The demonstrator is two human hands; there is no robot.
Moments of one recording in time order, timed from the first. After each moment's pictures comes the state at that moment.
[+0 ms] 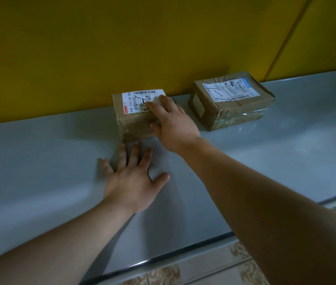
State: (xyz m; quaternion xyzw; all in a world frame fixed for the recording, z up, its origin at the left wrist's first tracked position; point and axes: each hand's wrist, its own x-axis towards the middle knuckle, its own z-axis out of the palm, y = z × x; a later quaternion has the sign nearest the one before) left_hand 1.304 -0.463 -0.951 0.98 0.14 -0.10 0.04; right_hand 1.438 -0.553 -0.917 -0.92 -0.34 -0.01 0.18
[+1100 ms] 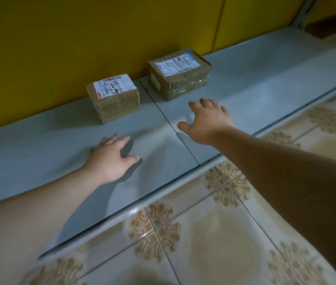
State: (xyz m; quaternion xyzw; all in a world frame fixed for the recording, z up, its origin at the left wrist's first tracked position) left_hand 1.263 -0.438 -0.894 0.97 0.06 -0.15 0.18; right_hand 1.337 -0.686 -0.852 -0.99 -0.06 0.11 0.07
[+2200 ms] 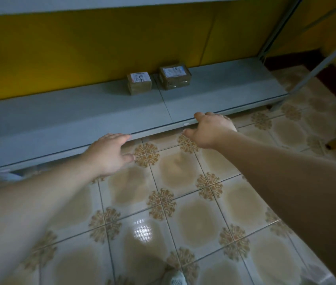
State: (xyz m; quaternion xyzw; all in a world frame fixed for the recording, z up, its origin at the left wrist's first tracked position) left_hand 0.897 -0.532 -0.542 0.96 0.07 -0.20 0.20; right_hand 0.997 -0.769 -0.506 -0.97 -0.12 0.20 -0.02
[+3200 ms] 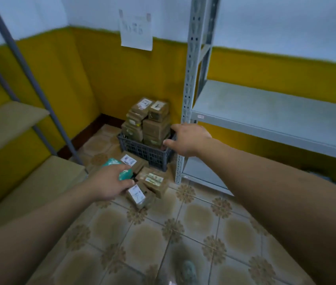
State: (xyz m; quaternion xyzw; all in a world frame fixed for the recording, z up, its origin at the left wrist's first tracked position) left_hand 0.339 -0.205 -0.201 0.85 0.44 -0.09 0.27; right_hand 0.575 -0.271 -0.151 -0.82 -0.56 0.10 -0.04
